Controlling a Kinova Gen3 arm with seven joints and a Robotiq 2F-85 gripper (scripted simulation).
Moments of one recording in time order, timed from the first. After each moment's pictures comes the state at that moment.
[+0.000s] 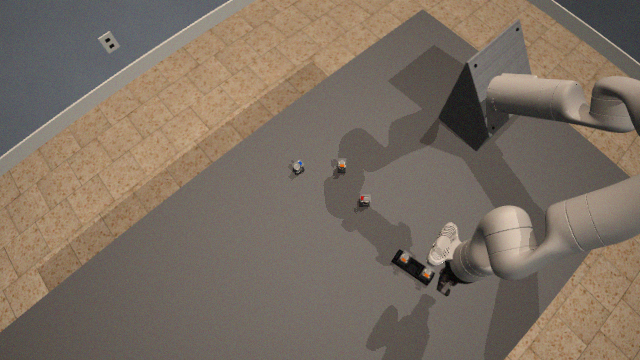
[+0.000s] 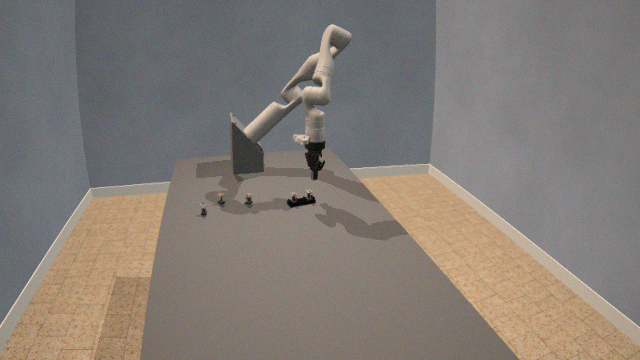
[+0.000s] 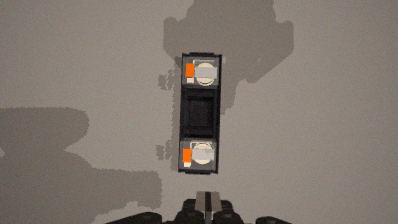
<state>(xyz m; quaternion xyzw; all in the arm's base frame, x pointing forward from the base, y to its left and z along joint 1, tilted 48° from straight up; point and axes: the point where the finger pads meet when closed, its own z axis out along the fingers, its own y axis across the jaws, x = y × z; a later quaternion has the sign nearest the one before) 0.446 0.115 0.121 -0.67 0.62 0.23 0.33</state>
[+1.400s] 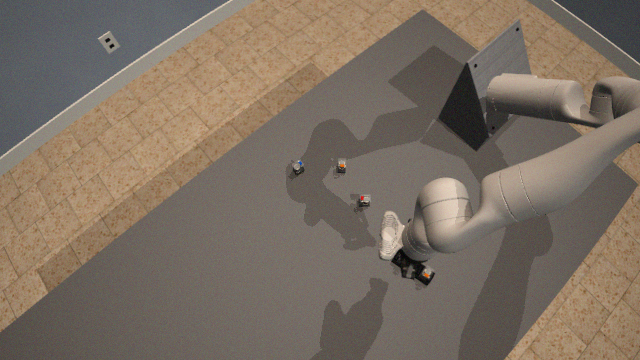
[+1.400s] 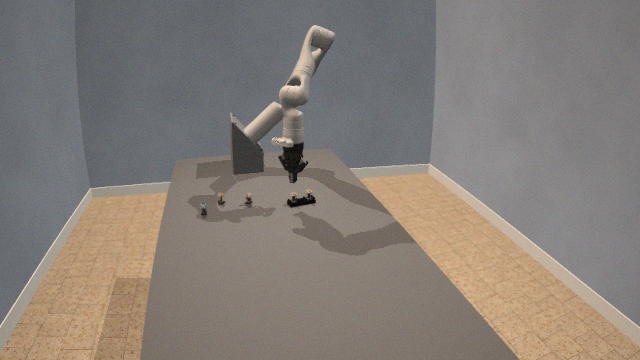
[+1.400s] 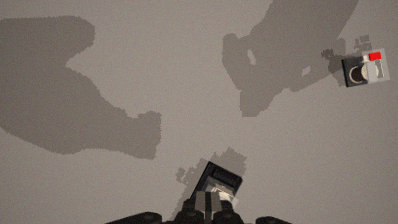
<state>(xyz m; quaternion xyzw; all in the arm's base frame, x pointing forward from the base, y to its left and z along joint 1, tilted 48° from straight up) 0.478 0.039 0.060 -0.79 0.46 0.16 0.38</state>
